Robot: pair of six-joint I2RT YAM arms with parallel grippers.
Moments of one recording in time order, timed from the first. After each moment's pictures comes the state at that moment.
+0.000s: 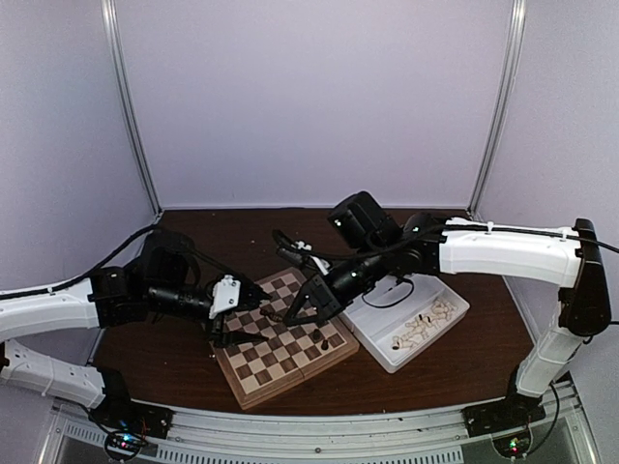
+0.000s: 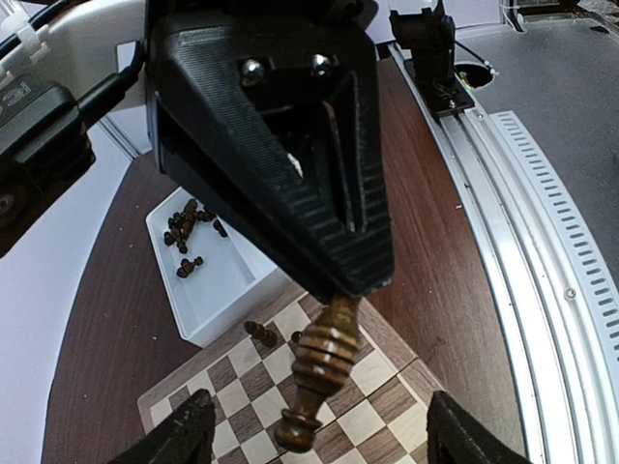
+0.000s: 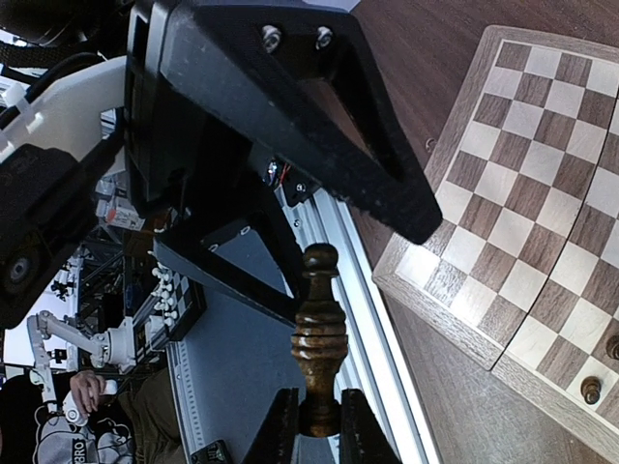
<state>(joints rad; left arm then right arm) -0.93 1.05 0.73 -0.20 0.43 0.63 1.02 1.67 1.41 -0.50 -0.69 0.43</state>
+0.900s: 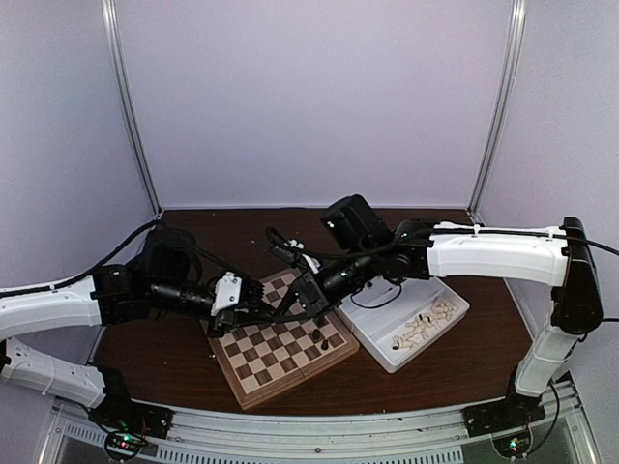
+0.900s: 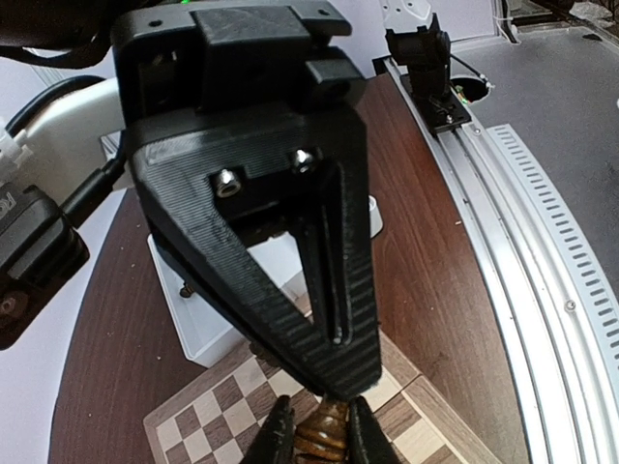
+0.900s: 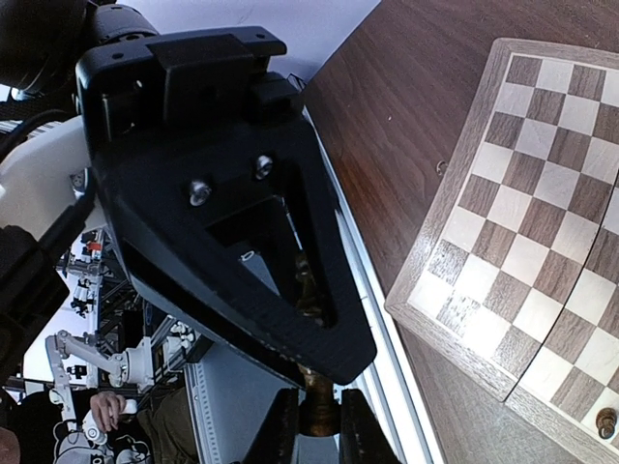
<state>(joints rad) -0.93 1.07 0.75 -0.17 0.47 0.63 1.02 1.72 1.41 -0.38 -0.72 0.52</state>
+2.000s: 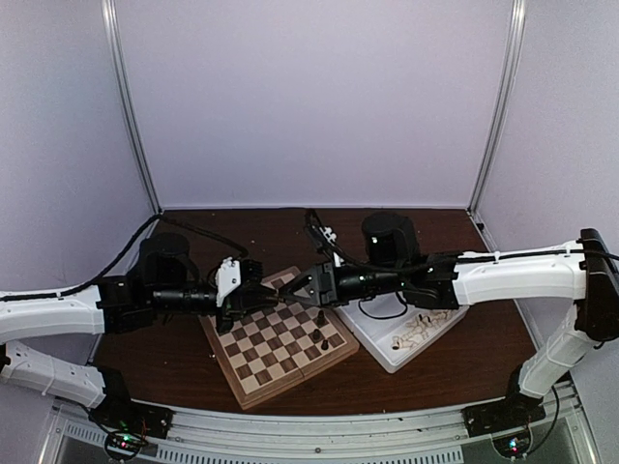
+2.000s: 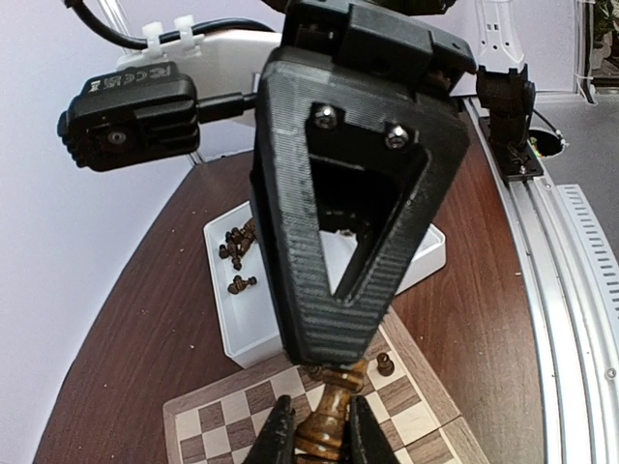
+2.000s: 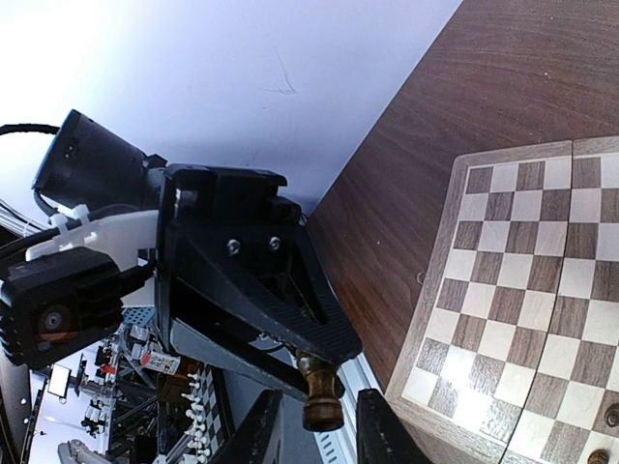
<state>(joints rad) -0.93 1.07 0.66 0.08 0.34 0.44 1.02 1.56 1.05 0.20 -0.49 0.82</state>
